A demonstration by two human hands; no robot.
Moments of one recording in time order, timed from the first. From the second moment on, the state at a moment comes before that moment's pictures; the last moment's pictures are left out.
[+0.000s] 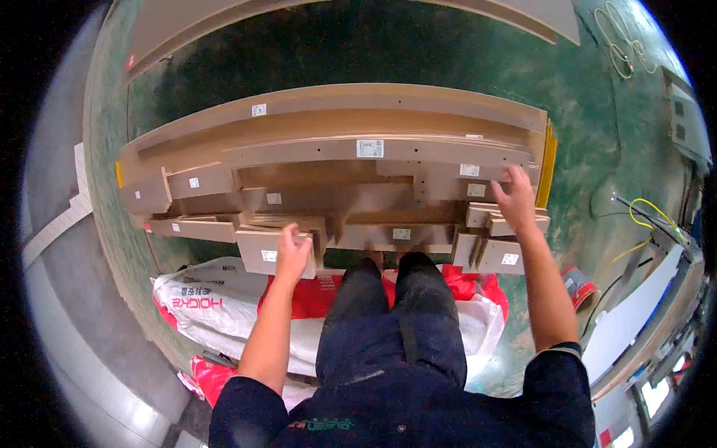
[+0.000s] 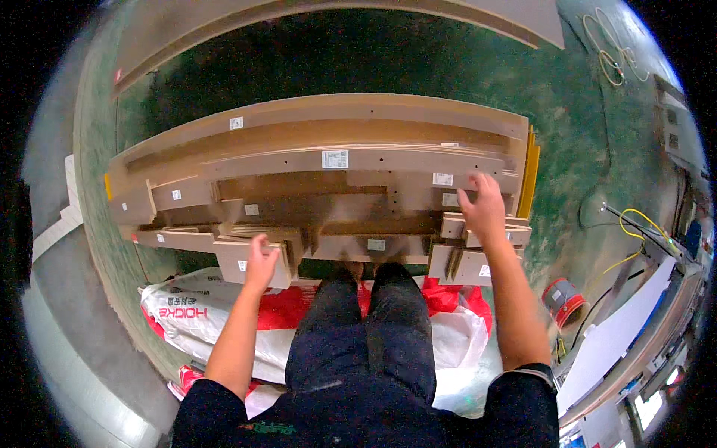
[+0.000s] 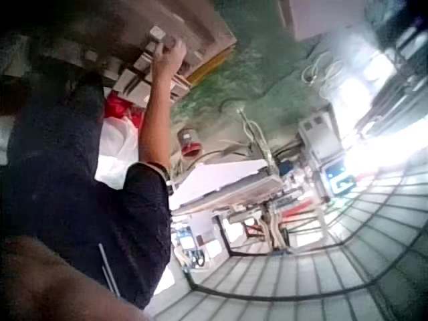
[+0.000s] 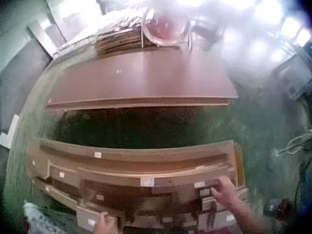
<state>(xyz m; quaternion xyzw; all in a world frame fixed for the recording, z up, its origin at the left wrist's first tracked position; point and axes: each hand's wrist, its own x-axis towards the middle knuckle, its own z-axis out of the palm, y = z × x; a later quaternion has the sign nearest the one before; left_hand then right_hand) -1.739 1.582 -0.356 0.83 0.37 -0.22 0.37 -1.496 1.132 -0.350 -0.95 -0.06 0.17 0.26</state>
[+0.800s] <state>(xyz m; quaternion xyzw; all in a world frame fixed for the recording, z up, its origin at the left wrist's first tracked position) -1.530 1.682 -0.436 0.98 -0.11 -0.13 0.09 -1.424 1.184 -0.439 -0.91 -0.34 0.23 0.05</state>
